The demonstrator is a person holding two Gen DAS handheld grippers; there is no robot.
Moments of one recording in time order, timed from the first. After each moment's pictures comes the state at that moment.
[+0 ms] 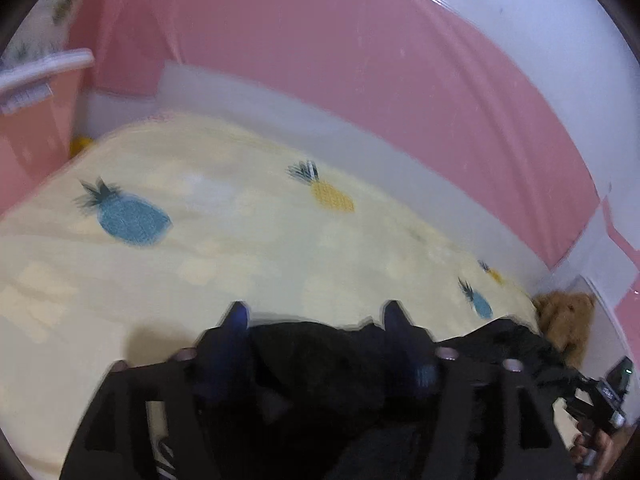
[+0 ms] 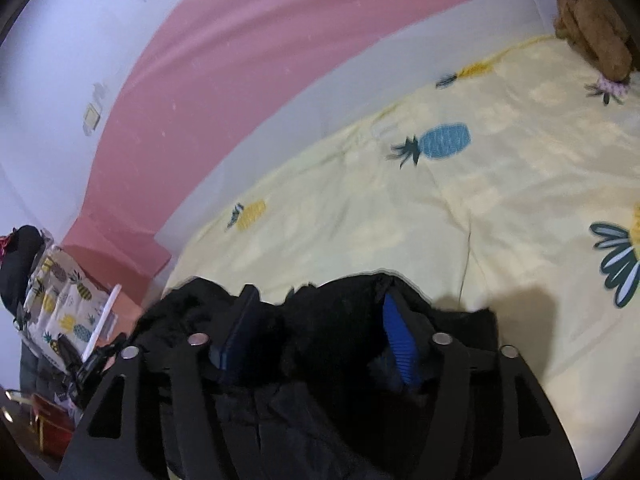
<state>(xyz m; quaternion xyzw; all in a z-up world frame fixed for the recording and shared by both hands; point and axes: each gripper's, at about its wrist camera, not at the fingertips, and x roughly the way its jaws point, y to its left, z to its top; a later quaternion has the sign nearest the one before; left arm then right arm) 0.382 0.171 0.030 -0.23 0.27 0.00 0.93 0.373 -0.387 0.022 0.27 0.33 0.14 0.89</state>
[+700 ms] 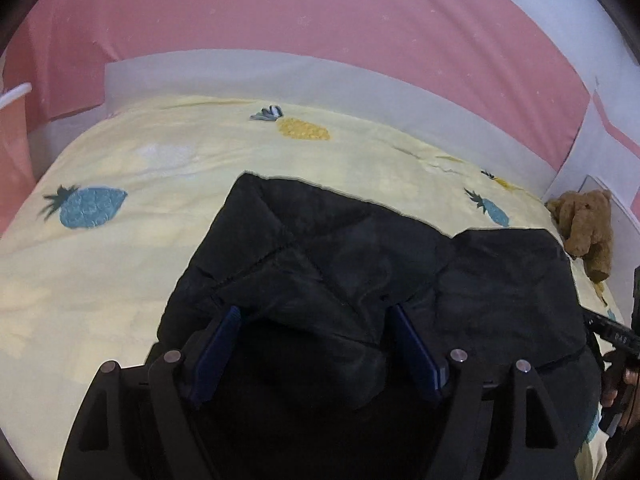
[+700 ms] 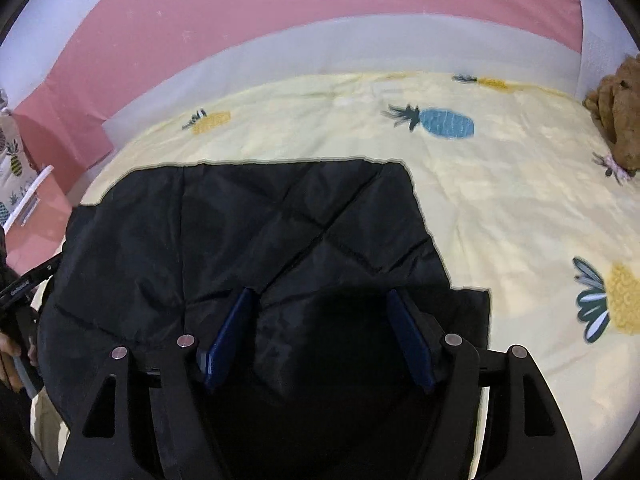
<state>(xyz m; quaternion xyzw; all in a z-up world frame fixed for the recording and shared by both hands) 0.401 0.108 -0.024 -0.11 0.37 -0.06 0.92 0.384 -0.321 -0.026 0.06 0.40 0.11 0.91</state>
